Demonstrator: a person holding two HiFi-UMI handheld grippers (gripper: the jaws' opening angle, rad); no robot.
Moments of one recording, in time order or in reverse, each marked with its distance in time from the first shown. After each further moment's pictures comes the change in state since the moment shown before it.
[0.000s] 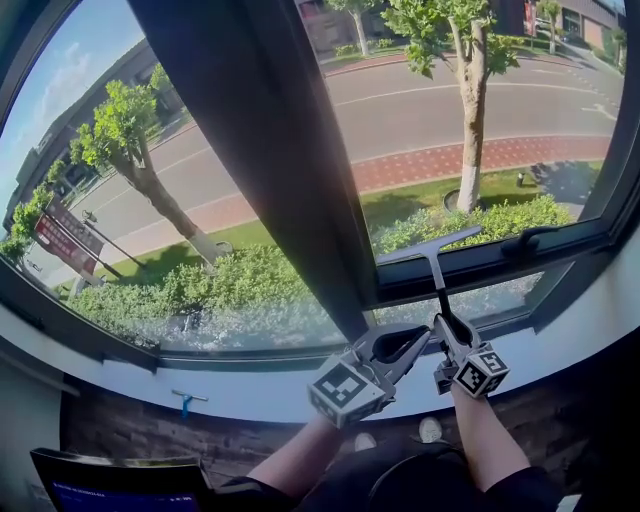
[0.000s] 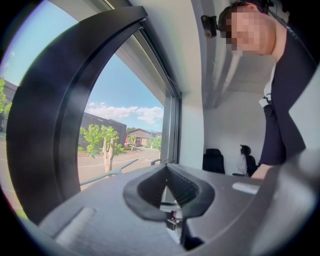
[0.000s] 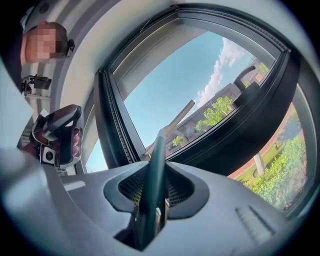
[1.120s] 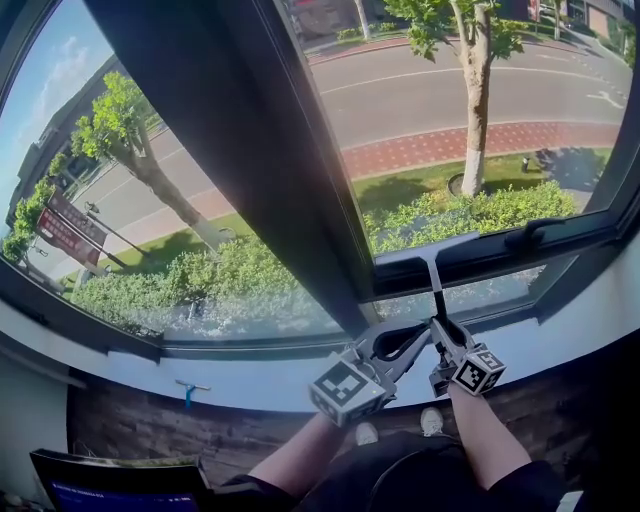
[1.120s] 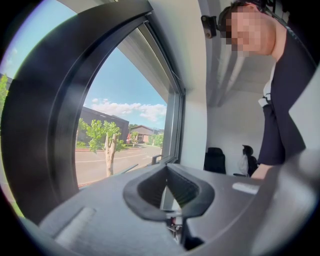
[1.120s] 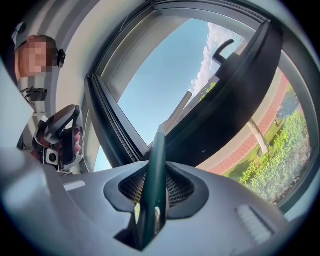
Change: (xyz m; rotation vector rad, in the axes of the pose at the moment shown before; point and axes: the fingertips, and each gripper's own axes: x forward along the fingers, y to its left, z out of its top) left arm 0.015 0.001 -0.021 -0.031 0.026 0.017; right arm -0.006 -0.019 -0.044 0.154 0.070 0.046
